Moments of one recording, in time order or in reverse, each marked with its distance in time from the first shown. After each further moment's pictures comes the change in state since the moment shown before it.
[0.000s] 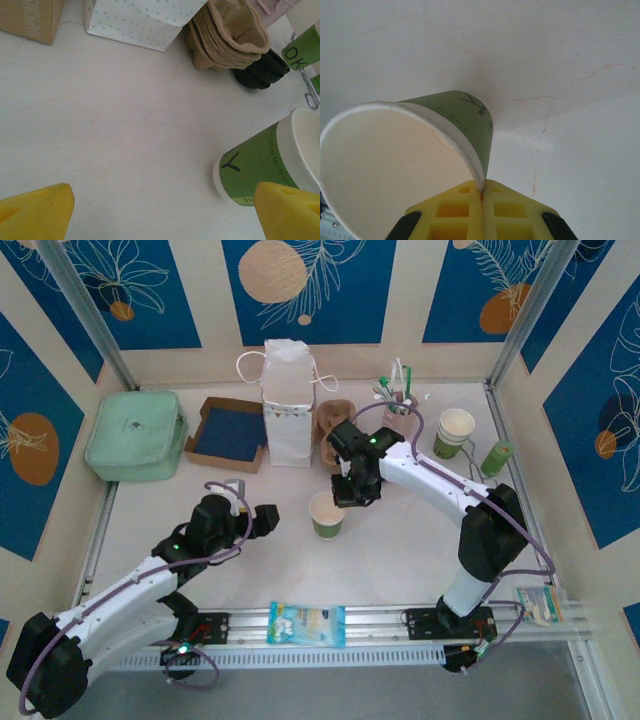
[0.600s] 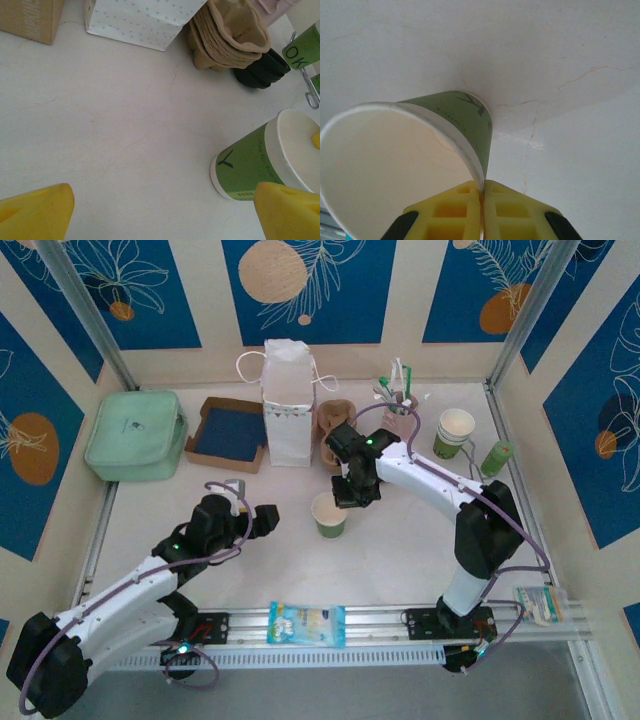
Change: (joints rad) left arm 0.000 0.002 0.001 -0.003 0.000 0.003; right arm 0.000 0.023 -0.014 0.006 0.039 0.007
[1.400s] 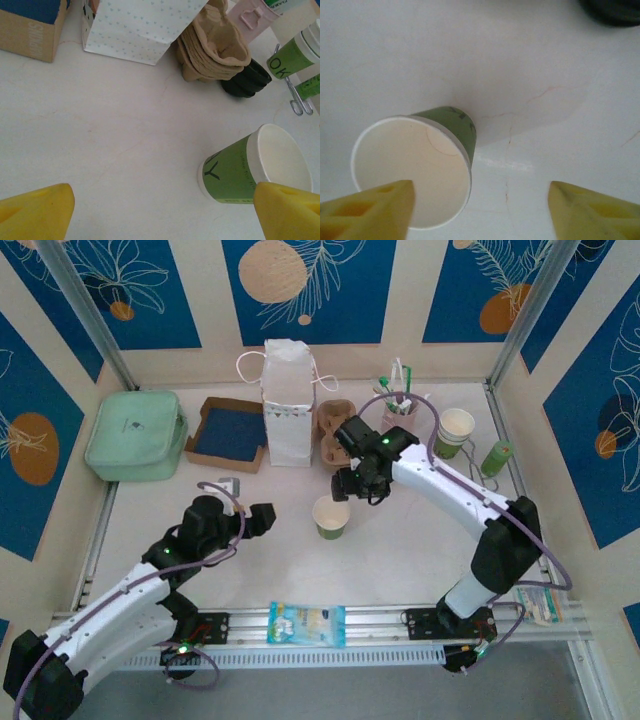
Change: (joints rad) left arm 0.000 -0.099 0.025 -0.075 -0.007 0.008; right arm 0.000 -0.127 0.024 -0.019 0.114 -0.005
